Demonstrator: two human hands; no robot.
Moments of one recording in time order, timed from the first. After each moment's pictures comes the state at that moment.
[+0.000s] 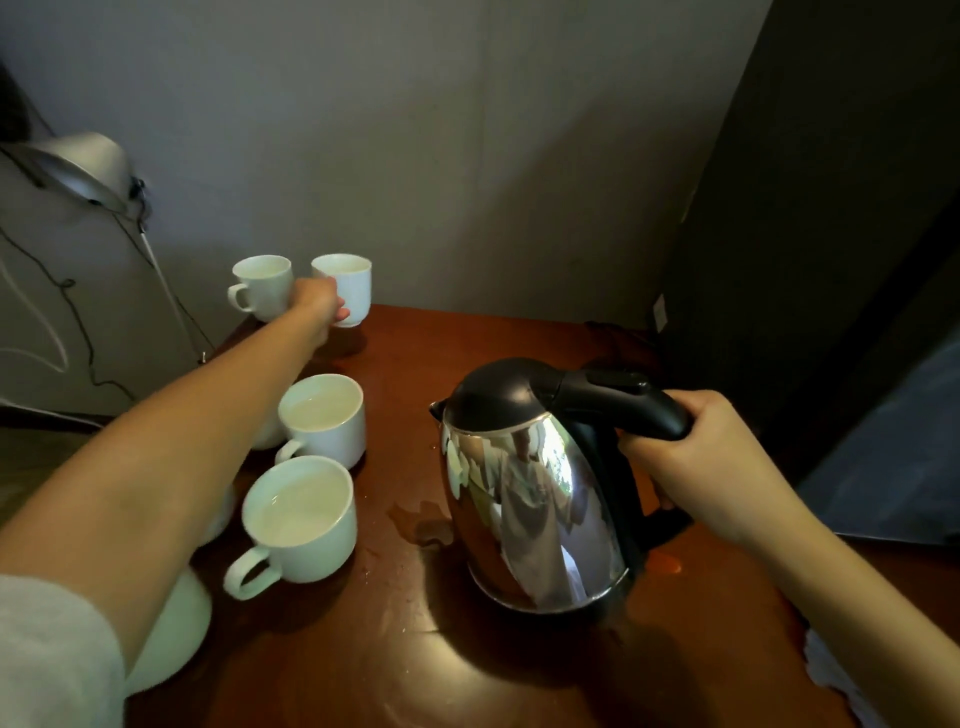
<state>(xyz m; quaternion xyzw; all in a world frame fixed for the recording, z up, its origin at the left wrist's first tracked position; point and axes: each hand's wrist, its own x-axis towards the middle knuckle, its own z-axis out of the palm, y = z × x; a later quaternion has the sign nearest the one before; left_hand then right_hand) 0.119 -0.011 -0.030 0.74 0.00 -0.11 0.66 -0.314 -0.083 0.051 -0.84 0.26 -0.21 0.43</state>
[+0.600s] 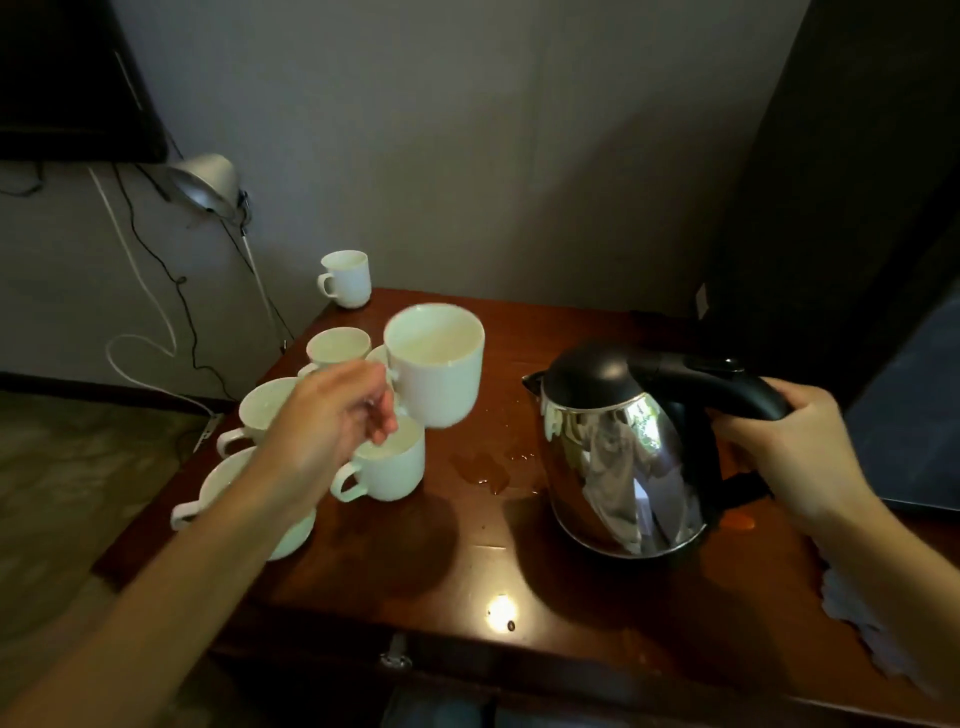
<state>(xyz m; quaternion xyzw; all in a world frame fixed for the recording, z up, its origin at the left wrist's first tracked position) -0.173 0.179 0.032 0.65 -0.21 -0.19 0.71 -0.371 -0.074 0.039 -0.79 0.26 -0.30 0.47</state>
